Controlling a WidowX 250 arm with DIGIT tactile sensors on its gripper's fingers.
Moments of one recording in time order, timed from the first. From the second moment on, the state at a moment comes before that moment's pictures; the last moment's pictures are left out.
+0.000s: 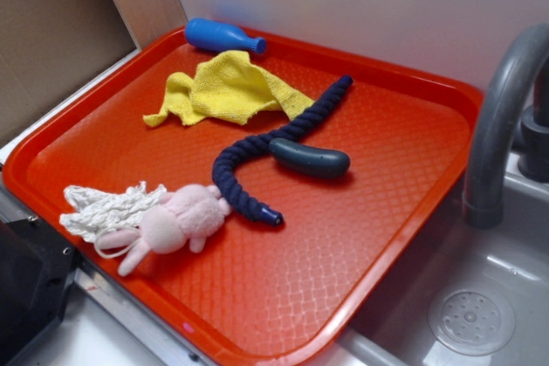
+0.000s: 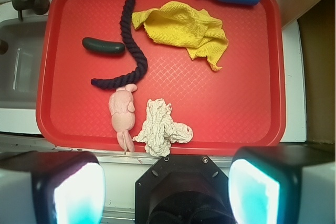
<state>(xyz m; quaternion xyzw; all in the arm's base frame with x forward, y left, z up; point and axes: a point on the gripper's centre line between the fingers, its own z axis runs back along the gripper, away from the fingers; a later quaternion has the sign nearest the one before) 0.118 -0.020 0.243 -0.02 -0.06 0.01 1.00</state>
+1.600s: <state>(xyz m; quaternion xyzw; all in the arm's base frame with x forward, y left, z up) 0.213 -0.051 0.101 0.05 -0.07 0.20 0.98</state>
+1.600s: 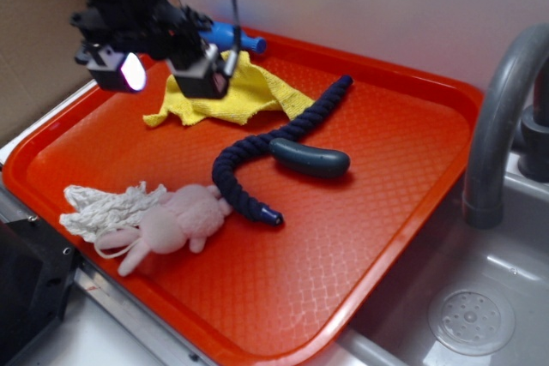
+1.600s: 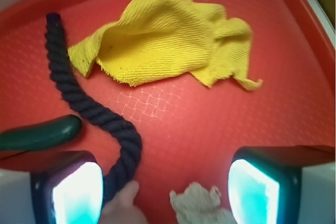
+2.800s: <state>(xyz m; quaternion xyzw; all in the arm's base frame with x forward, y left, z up) 0.242 -0.058 0.015 -0.02 -0.01 0.14 0.99</state>
